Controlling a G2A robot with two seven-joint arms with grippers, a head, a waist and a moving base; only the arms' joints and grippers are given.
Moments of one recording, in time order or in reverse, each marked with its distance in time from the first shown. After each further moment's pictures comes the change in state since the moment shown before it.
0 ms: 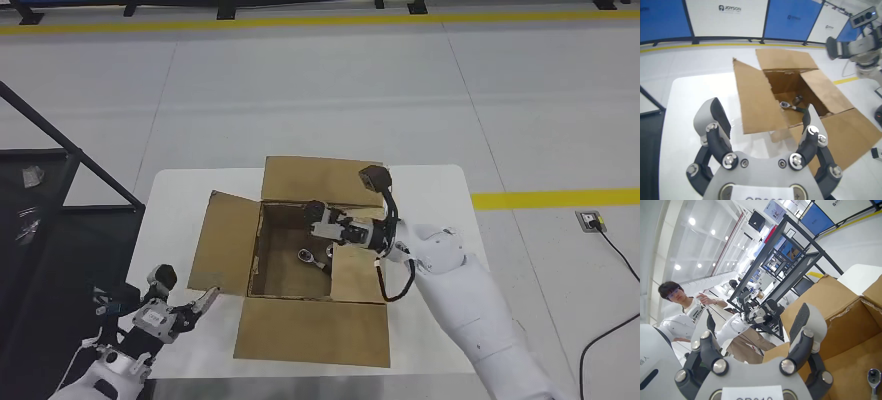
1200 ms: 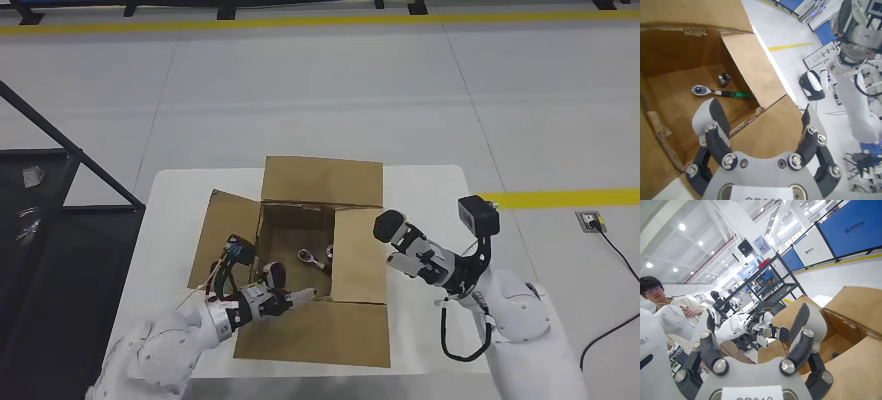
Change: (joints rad) left arm -0.553 -0.018 0.454 0.264 -0.537 0.113 -0.659; right arm -0.437 0.120 0.358 -0.585 -0.172 0.063 -0.151
